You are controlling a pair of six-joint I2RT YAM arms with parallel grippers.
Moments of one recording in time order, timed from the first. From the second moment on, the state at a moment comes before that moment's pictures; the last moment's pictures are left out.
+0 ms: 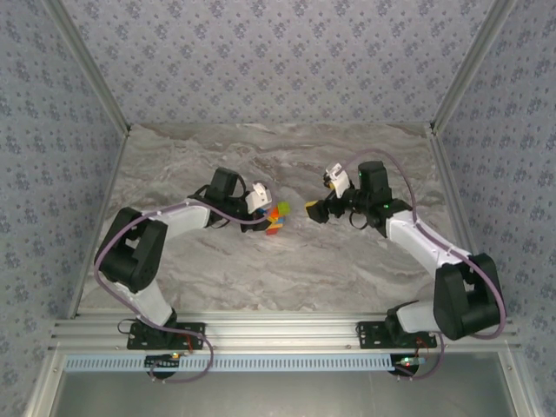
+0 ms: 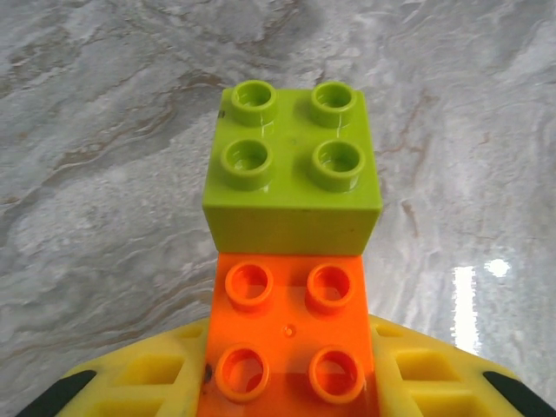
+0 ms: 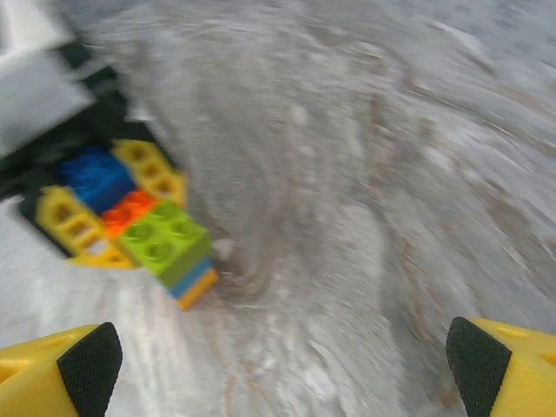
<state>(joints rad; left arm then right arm) -0.48 1.70 0.94 -0.06 0.69 0.58 0.32 1.33 0.81 -0.05 -0.48 -0.20</state>
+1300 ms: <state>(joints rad) -0.46 1.72 0.94 0.03 0.65 0.54 0.36 1.35 0.66 0.02 -0.15 0.07</state>
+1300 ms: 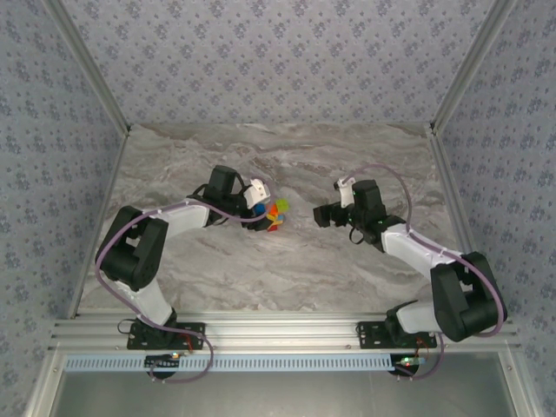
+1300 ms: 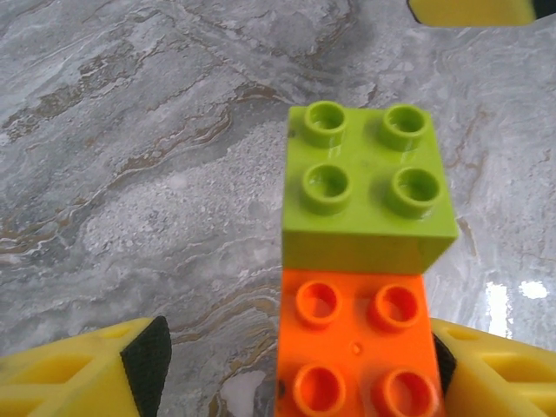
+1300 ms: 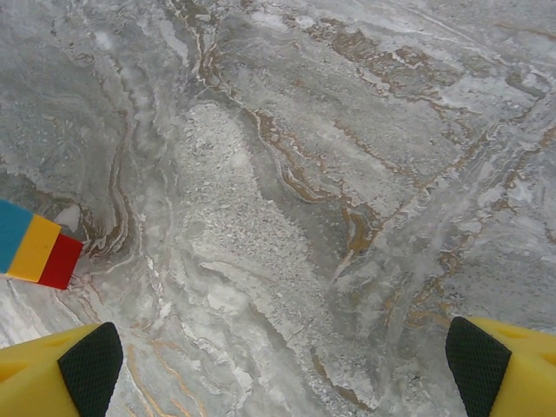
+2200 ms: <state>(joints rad) -0.46 1.69 1.11 0.02 0.43 0.61 0.44 1.42 0.68 0.03 -0.13 0.07</state>
